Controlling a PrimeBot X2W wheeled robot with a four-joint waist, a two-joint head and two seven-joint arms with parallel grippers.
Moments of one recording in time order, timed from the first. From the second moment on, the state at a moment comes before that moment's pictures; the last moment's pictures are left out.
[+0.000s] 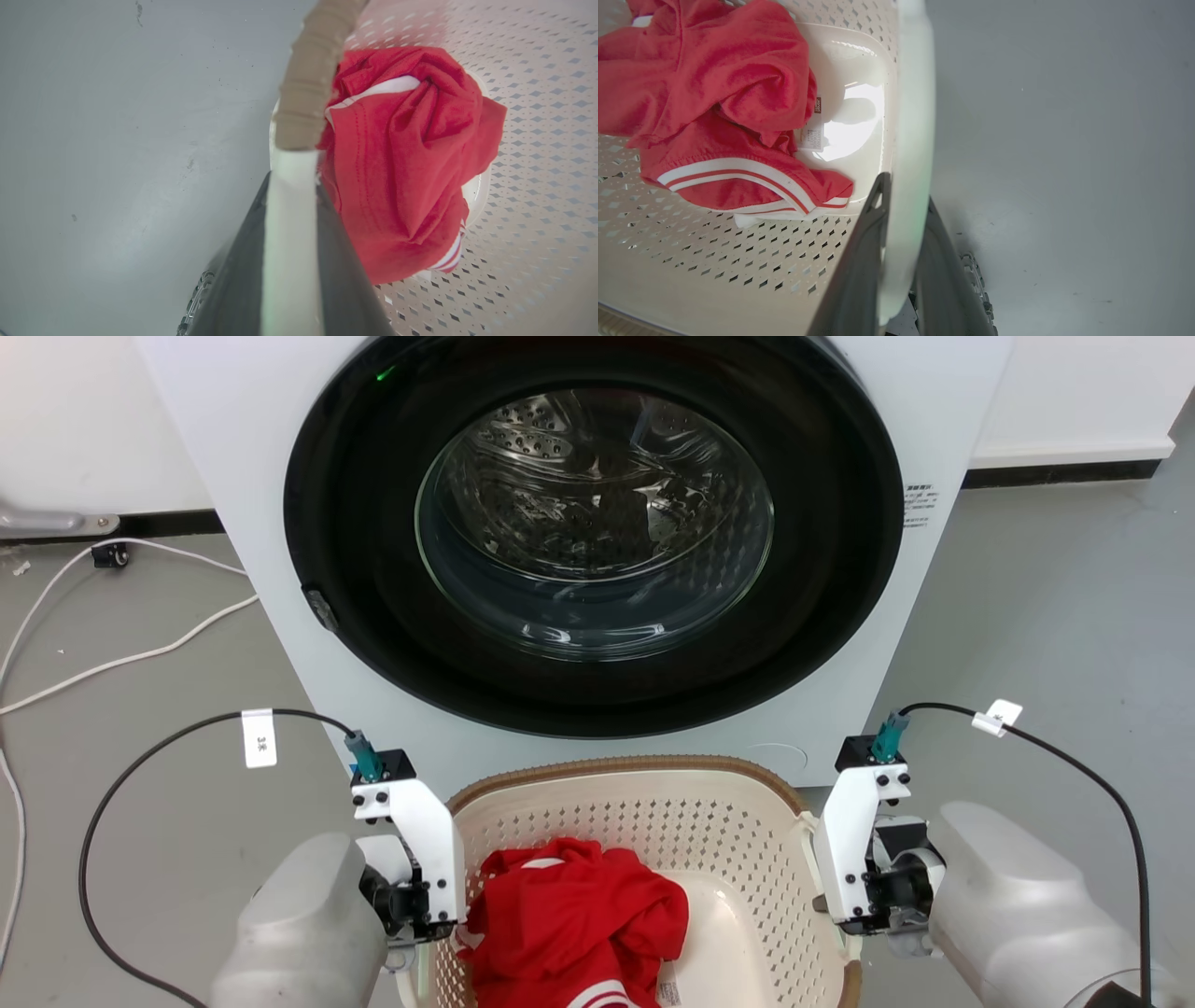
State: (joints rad) left arm -0.75 0.11 -0.41 1.27 -0.65 -0.13 0.60; right arm -0.81 -0.12 0.96 1.27 1.07 0.13 0.64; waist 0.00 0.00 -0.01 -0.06
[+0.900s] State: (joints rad) left arm -0.70 0.11 -0.46 1.28 -0.69 -0.13 0.51; right arm -0.79 -0.11 0.95 1.29 1.07 0.13 0.64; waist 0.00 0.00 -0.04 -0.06
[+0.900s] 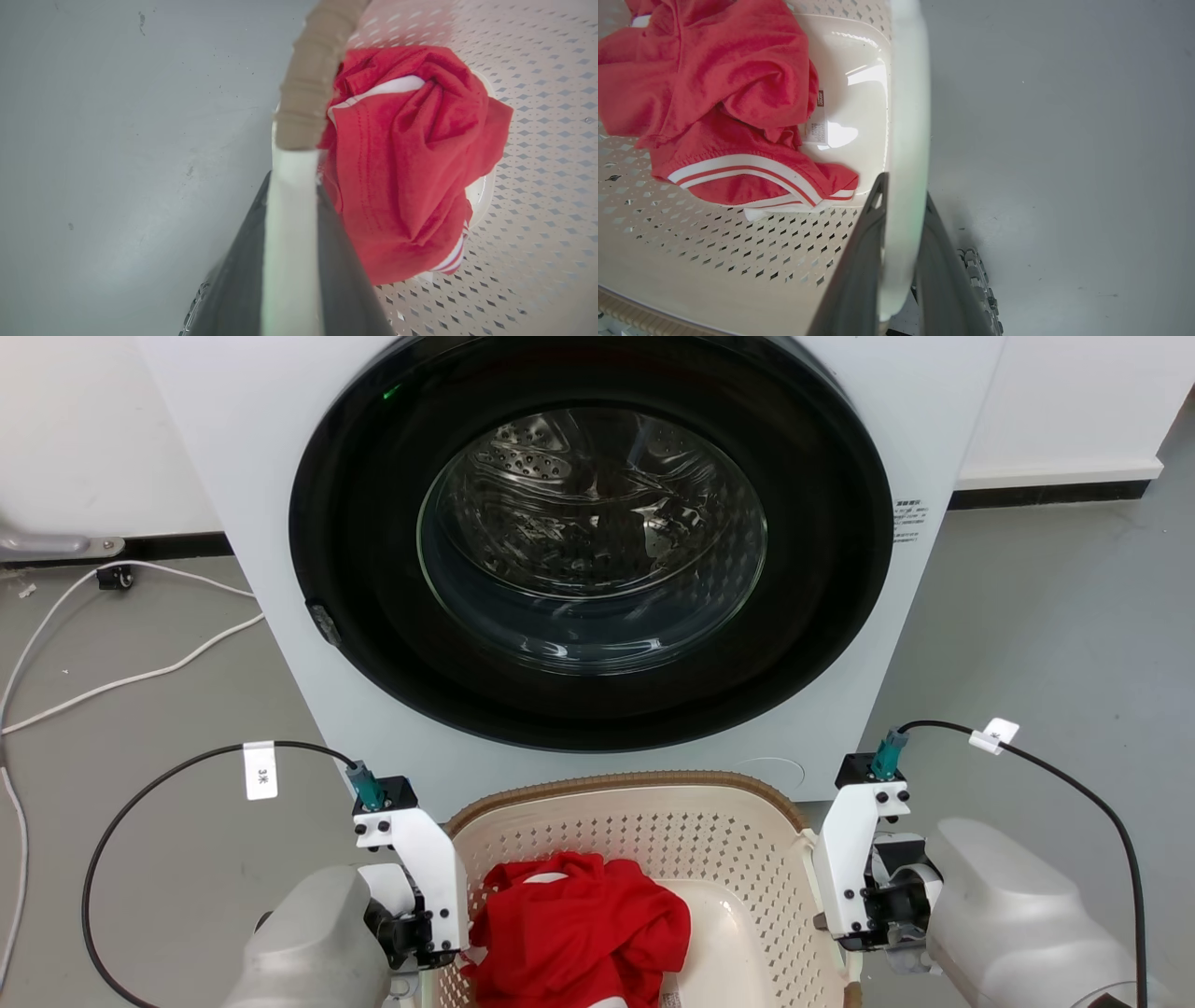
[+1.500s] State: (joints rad) left arm -0.69 0.11 -0.49 1.28 -0.72 -0.13 0.51; right arm -0.78 -0.11 0.93 1.29 1.05 0.13 0.63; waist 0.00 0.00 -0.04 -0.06
